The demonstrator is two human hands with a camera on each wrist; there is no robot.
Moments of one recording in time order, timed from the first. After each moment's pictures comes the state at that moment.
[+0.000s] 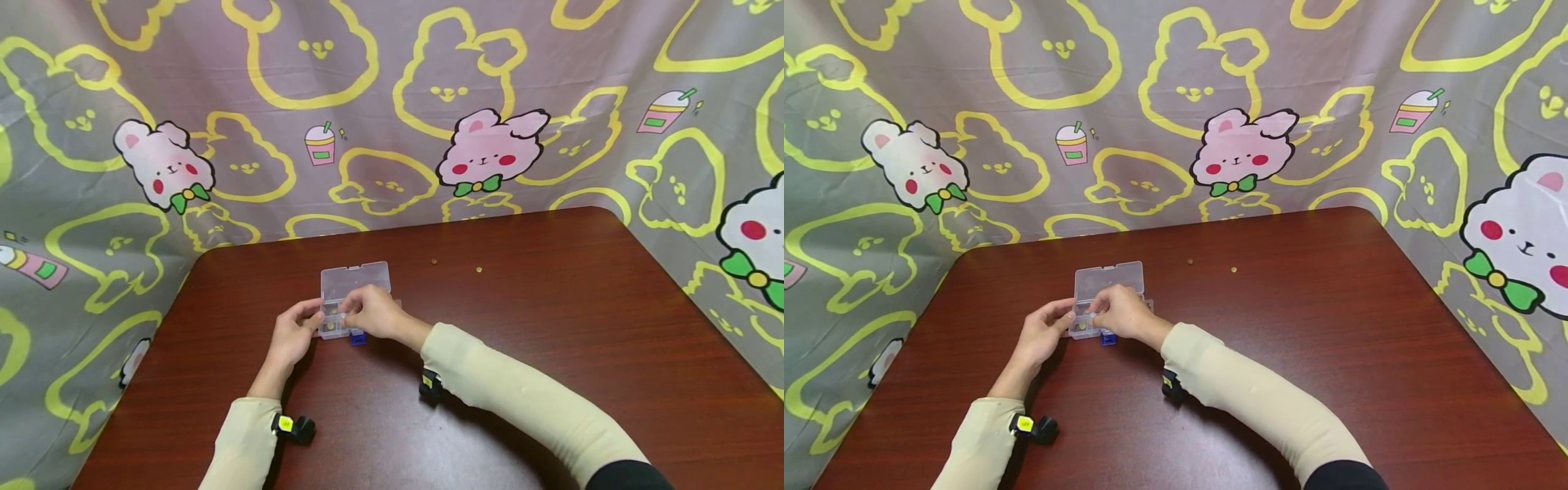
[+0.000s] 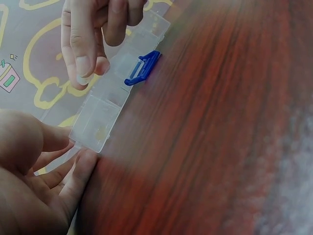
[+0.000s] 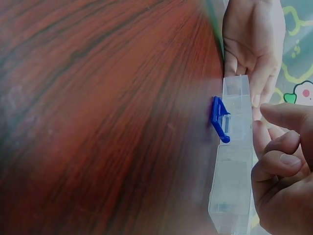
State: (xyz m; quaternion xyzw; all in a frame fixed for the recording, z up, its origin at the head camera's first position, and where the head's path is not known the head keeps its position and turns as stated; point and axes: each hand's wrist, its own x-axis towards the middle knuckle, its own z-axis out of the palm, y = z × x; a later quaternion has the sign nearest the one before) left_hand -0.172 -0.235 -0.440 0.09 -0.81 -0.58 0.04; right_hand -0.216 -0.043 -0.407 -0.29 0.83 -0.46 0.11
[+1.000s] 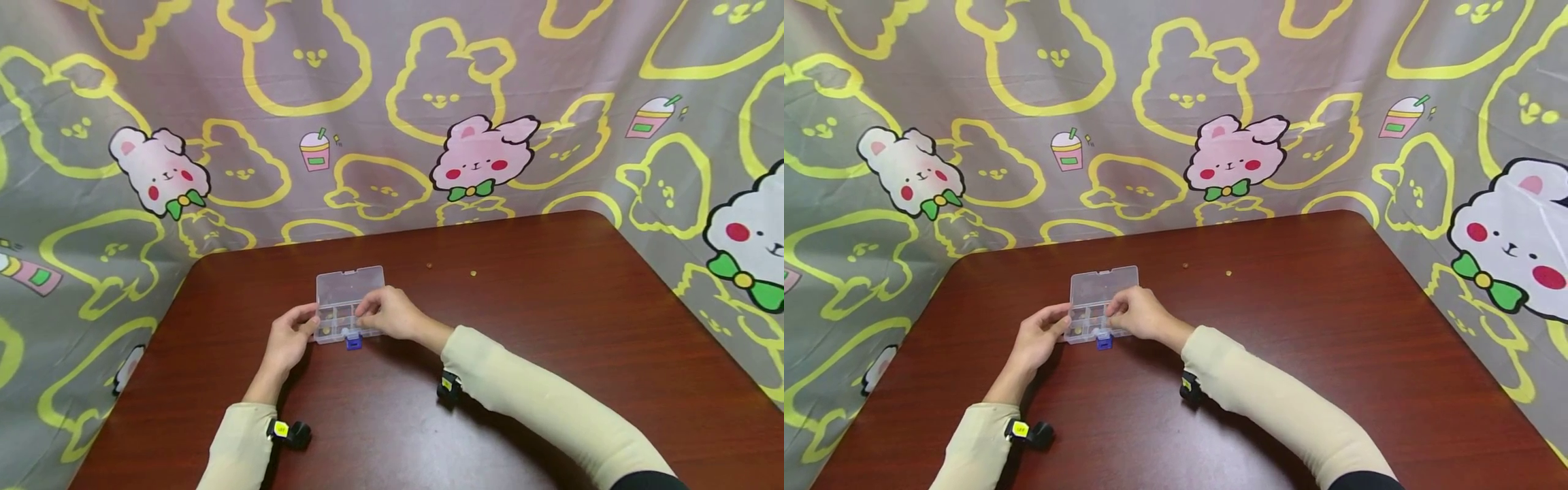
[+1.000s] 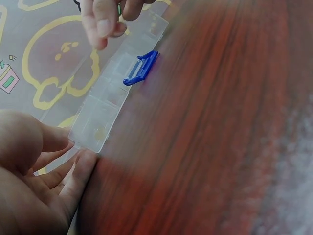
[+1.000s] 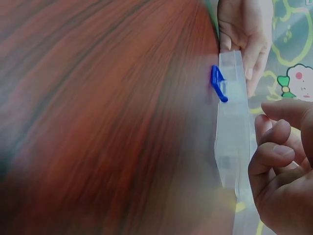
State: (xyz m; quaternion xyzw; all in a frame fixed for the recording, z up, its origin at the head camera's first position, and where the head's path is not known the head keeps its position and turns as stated) left_hand -0.169 -0.236 -0.439 0.08 -0.82 -0.57 0.05; right_hand -0.218 -0.007 -0.410 -0.29 0.83 -0.47 0.08
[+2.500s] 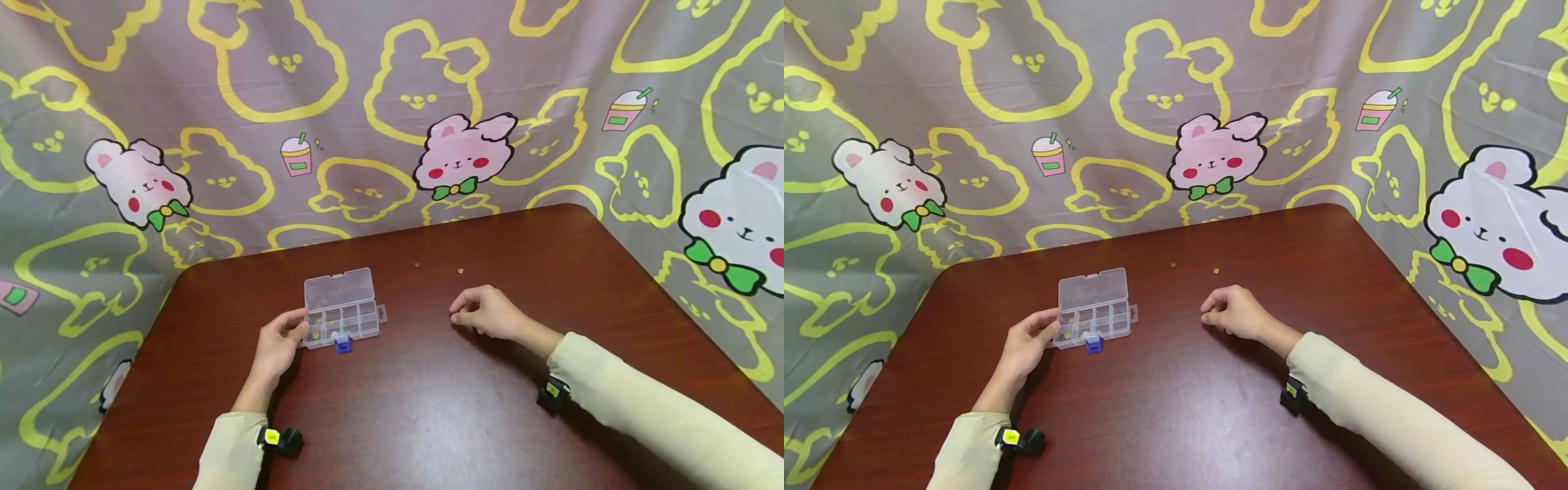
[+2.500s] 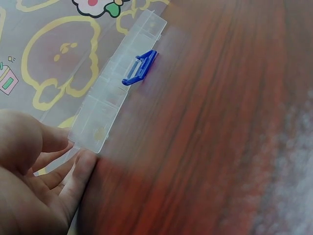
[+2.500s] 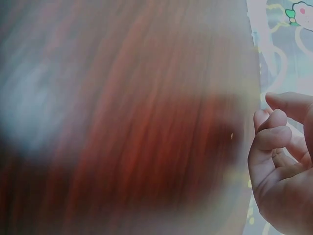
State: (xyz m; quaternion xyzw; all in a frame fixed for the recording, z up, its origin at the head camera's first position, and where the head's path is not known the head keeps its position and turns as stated) left_hand -0.166 -0.232 -0.433 0.08 -0.82 -0.56 0.04; right_hand -0.206 0.170 -0.426 -0.16 0.85 -0.48 0.12
